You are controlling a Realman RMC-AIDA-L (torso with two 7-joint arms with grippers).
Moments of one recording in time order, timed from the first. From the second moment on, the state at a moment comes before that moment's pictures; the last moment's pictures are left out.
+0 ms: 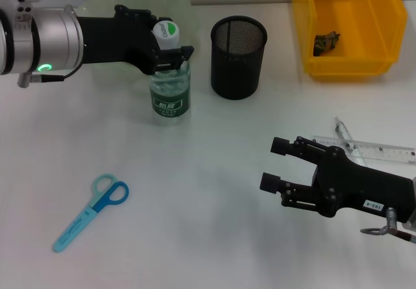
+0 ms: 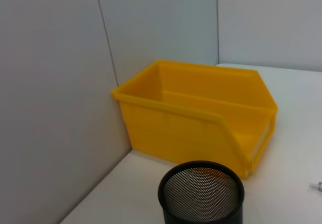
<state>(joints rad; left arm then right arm) -0.43 -2.07 1.33 1.28 2.01 1.09 -1.85 0.37 2.08 -0.93 -0.29 -1.59 -1.67 1.05</state>
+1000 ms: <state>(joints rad) -0.35 -2.07 1.22 1.40 1.78 1.14 -1.77 0.37 2.08 -0.94 -0.29 -1.59 -1.66 1.05</state>
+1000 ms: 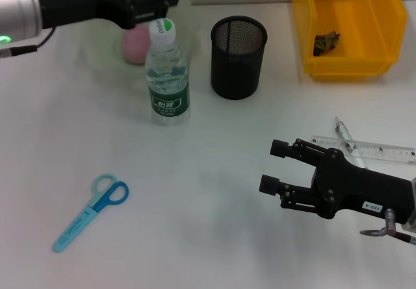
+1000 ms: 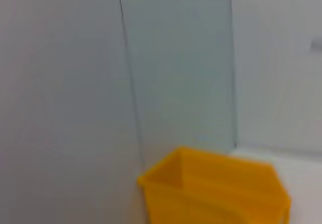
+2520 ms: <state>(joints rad) -0.33 -2.07 0.91 0.75 1.71 1.86 -1.23 0.33 2.08 -0.92 -0.34 -1.58 -1.71 1.03</state>
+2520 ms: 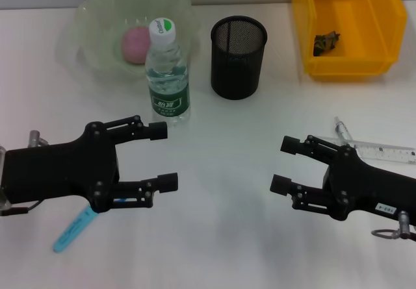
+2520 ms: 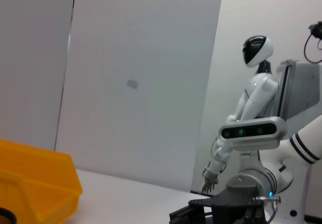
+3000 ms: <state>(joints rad) -0.33 -2.07 0.94 0.71 1.77 1.84 -1.20 0.32 2.07 -0.92 -0.37 -1.58 -1.79 0.99</state>
